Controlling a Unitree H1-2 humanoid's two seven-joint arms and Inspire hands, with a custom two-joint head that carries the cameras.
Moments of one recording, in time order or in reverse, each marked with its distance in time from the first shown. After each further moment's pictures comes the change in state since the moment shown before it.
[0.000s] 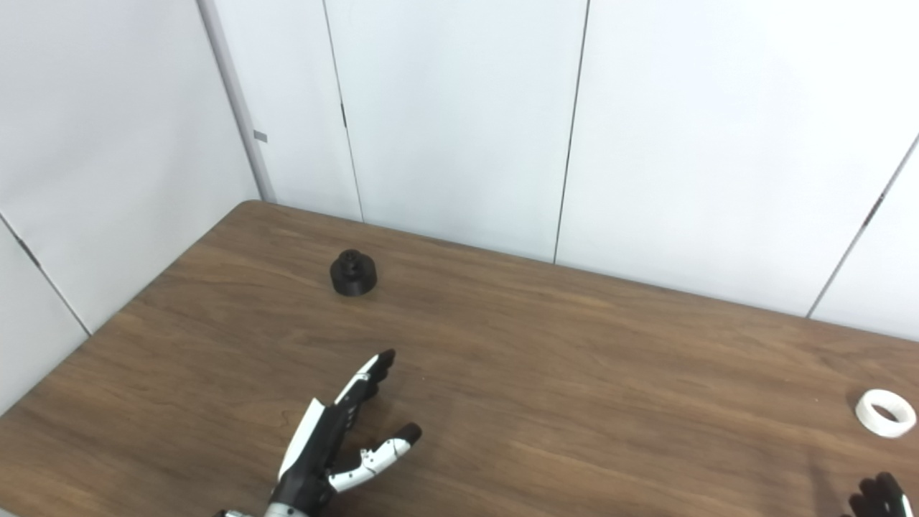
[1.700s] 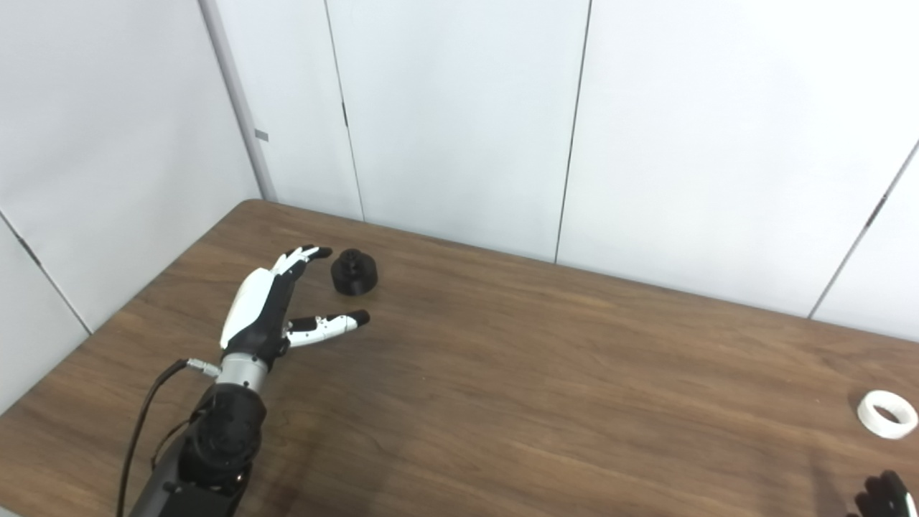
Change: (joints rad) left arm -0.362 0.203 0.203 0.135 0.294 0.338 -0.063; right arm -0.002 0.010 0.000 0.001 -0.038 -0.022 -0.015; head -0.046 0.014
